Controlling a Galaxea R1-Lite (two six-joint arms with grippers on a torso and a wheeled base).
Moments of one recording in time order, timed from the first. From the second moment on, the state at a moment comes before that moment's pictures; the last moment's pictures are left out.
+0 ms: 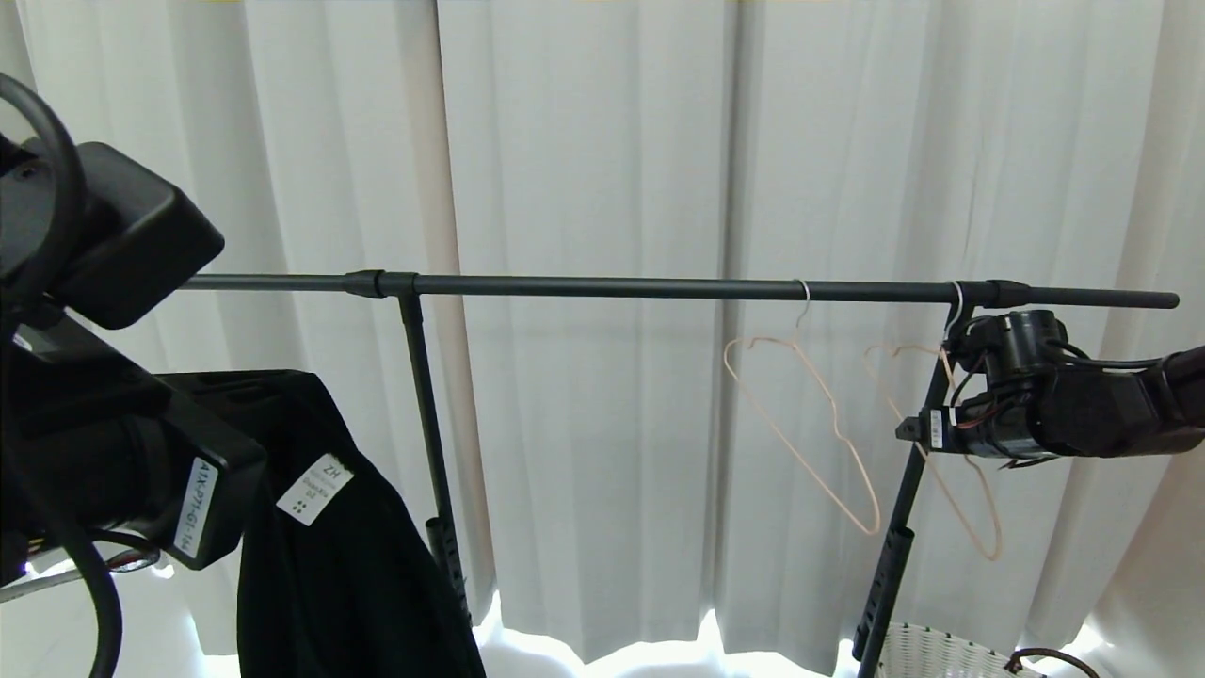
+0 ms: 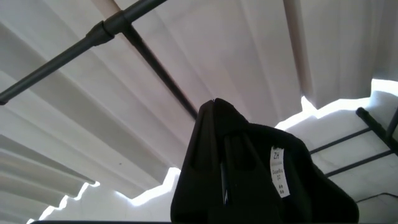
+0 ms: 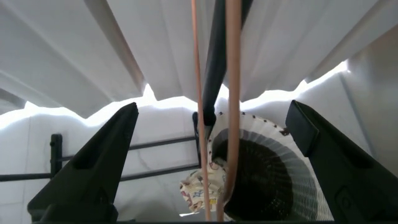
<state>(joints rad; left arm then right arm) -0.77 1.15 -1.02 0.33 0.52 0.23 0.12 2.00 -1.10 -0.16 -0.18 0.20</state>
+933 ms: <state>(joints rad) -0.77 1.20 -1.02 0.26 0.52 0.23 0.12 1.99 -1.10 -0.16 -0.17 0.20</state>
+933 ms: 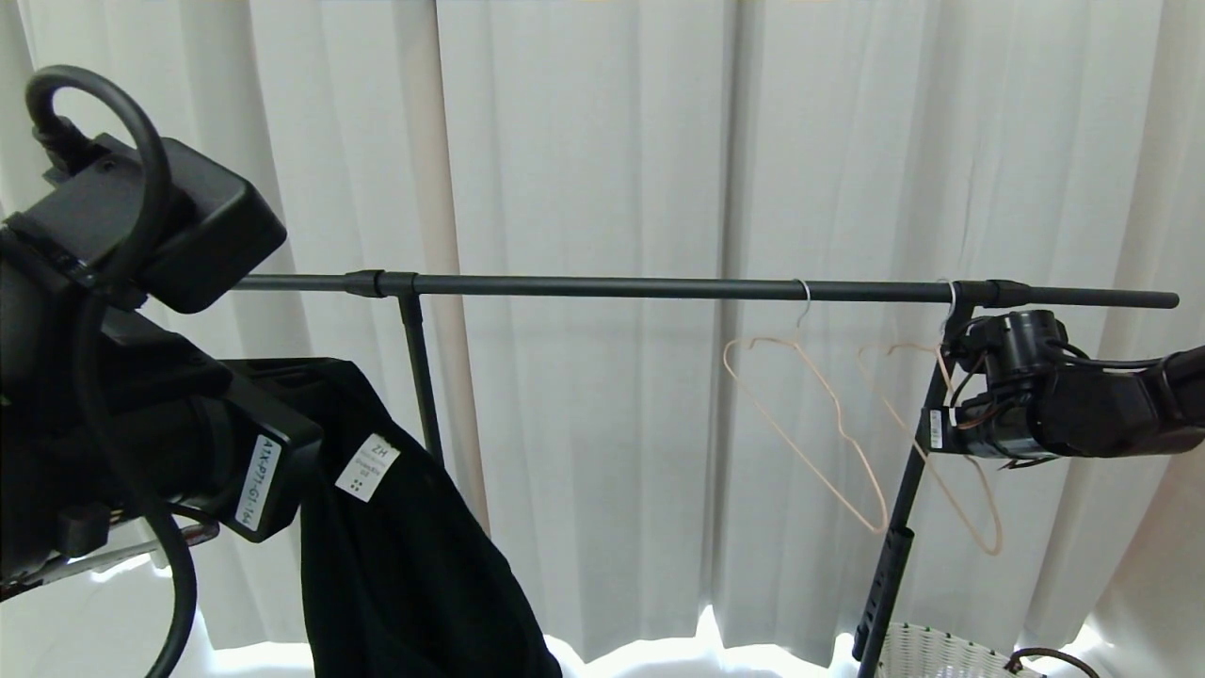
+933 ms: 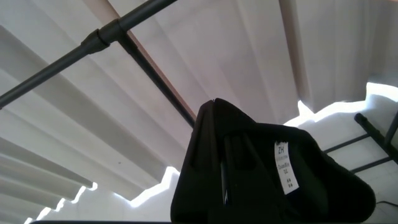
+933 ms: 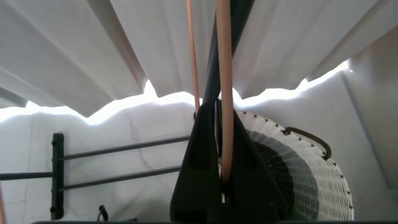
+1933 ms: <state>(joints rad) -0.76 1.19 -1.01 0.20 0.56 0.26 0.21 1.75 -1.00 -0.17 -0.16 0.19</state>
